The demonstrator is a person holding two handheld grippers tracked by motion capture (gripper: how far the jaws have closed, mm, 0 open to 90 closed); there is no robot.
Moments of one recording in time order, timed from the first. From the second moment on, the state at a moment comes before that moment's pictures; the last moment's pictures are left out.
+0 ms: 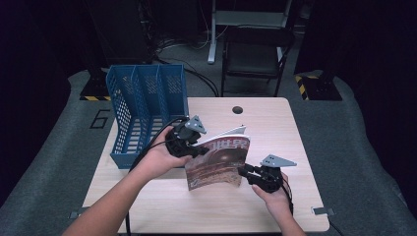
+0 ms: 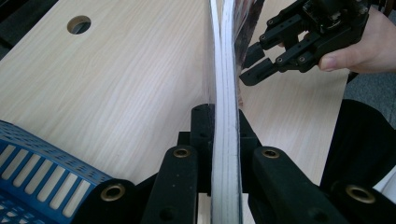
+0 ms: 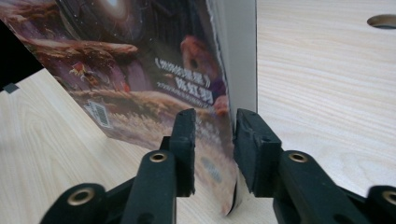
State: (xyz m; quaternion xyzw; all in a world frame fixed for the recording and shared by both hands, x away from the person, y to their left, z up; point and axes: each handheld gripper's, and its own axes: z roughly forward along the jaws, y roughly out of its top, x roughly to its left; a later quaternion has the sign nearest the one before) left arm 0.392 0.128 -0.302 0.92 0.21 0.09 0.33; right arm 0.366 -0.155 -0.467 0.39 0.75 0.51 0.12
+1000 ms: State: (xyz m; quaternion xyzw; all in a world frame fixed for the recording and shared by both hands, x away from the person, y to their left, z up) left arm 0.390 0.134 -0.265 0.91 0.22 0.10 0.33; right arm 0.361 -0.163 -0.475 0.41 0.75 0.50 0.11
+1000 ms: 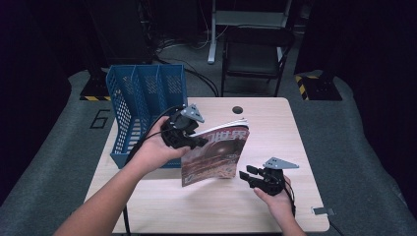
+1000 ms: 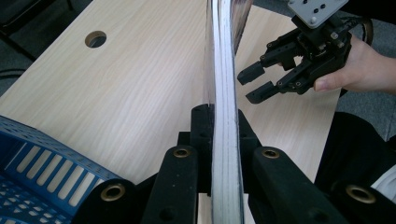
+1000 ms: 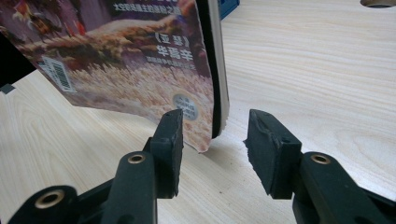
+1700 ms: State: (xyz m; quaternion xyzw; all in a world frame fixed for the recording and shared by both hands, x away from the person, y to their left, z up) left arm 0.389 0.143 -0.234 0.90 0.23 0.11 0.35; right arm 0.360 -0.161 -0.481 0.42 0.75 0.50 0.10
